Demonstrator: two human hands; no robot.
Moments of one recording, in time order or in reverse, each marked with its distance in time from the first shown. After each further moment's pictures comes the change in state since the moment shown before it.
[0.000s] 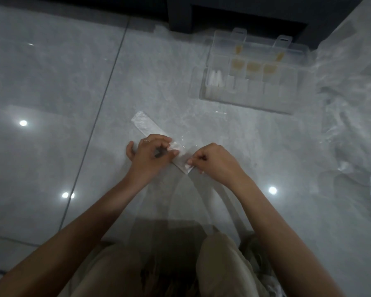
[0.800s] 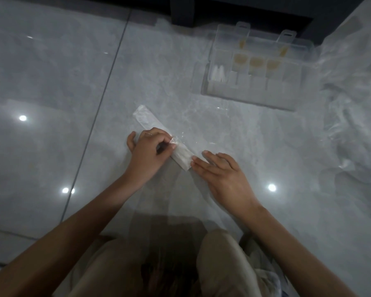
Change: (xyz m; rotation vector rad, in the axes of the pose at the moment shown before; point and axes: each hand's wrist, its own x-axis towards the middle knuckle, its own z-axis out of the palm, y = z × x) left_hand 0.001 -0.008 -0.002 0.093 0.017 0.146; right_hand -0.043 0.049 0.031 -0.653 0.322 -0.590
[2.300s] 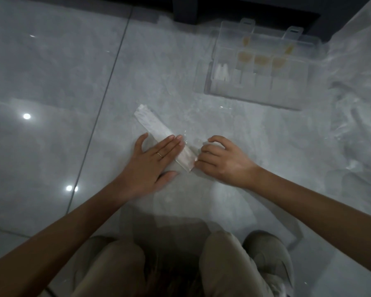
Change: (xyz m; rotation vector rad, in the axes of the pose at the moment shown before) left_hand -0.019 -0.030 -0.009 0.625 -0.222 0.585; right_hand 0.048 0.040 -0.006 -0.210 0.266 -0.503
